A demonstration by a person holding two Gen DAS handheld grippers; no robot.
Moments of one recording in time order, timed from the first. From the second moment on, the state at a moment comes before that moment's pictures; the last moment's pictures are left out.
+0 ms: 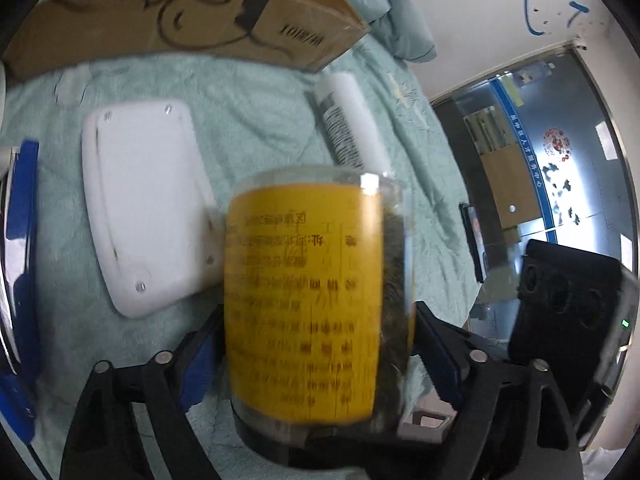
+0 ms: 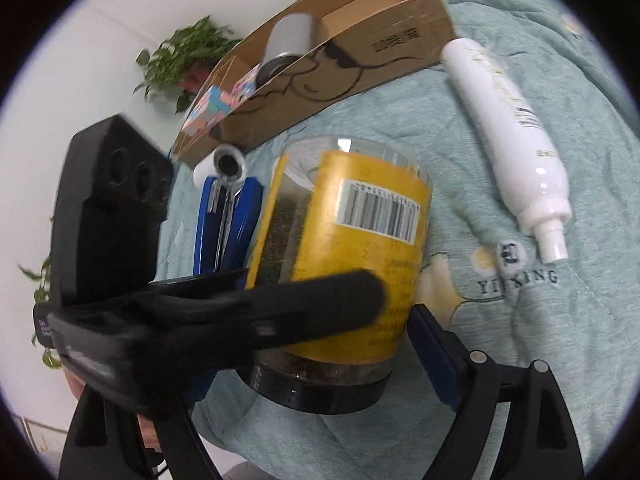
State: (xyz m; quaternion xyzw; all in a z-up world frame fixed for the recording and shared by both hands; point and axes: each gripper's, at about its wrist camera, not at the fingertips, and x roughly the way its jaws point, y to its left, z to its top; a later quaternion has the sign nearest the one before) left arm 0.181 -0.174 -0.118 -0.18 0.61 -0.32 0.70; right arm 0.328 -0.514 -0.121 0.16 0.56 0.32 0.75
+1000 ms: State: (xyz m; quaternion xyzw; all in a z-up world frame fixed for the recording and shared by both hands) left arm 0.167 -0.126 0.005 -0.15 0.47 -0.29 0.82; right arm 0.309 -0.453 -0.026 0.02 0.39 0.39 0.83
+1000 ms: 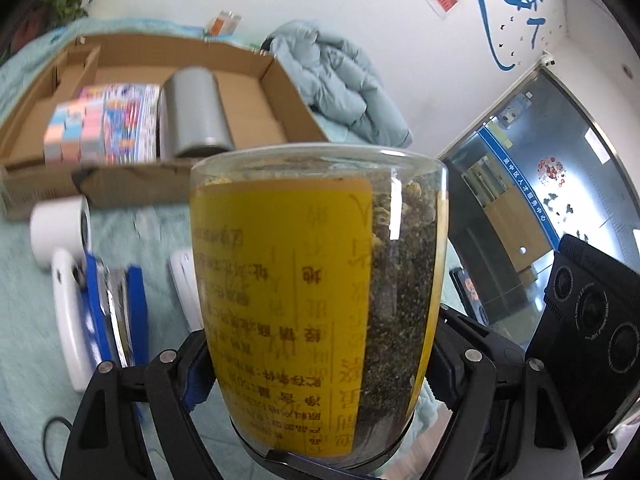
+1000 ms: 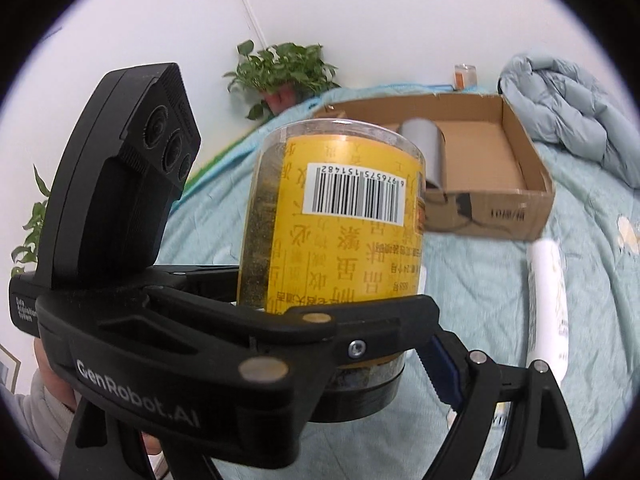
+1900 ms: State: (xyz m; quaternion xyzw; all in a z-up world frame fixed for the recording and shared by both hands) left arm 0.326 -0.173 0.065 -0.12 0.47 -0.31 0.82; right arm 0.432 -0.447 0.022 0.02 0.37 0.39 0.84
